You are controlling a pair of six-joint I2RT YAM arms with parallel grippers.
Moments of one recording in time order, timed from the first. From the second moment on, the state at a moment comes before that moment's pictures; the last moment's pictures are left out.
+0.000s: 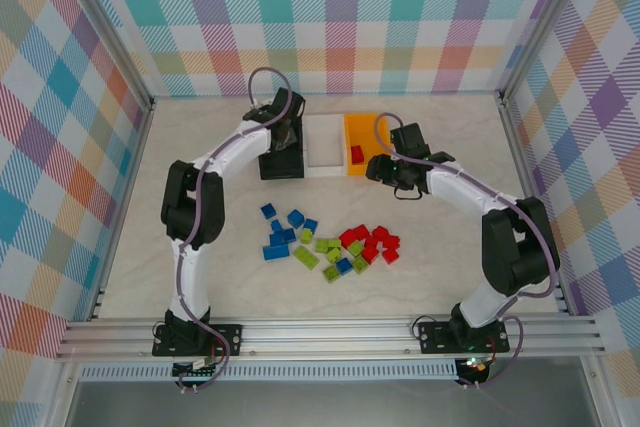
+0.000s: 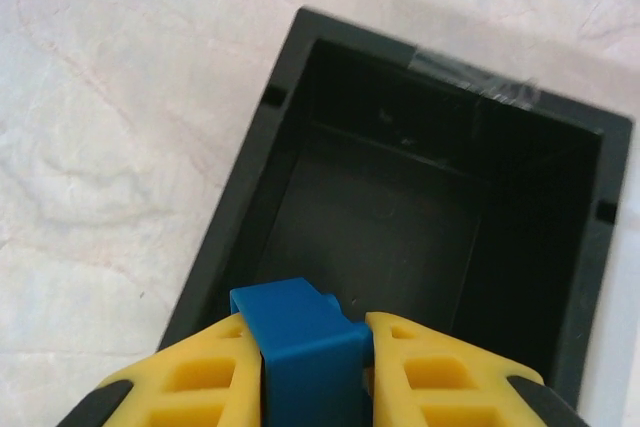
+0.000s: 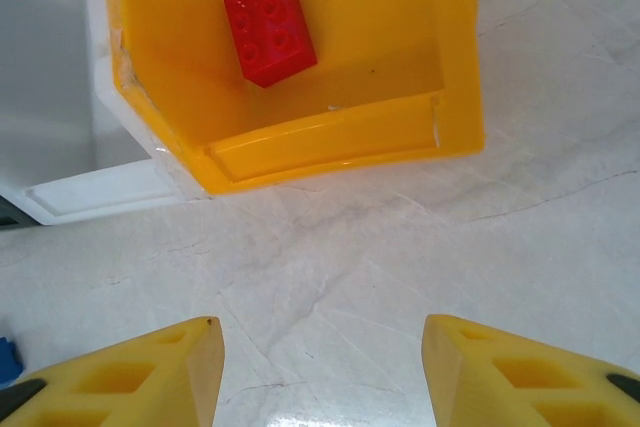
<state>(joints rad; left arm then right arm) -0.43 2.13 1.83 -0.74 -0.44 -0.71 0.39 1.63 1.11 -0.41 -0.10 0.57</state>
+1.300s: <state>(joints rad) -0.71 1.20 0.80 -0.53 -0.30 -0.81 0.73 1.32 0.76 -0.65 -0.08 0.52</state>
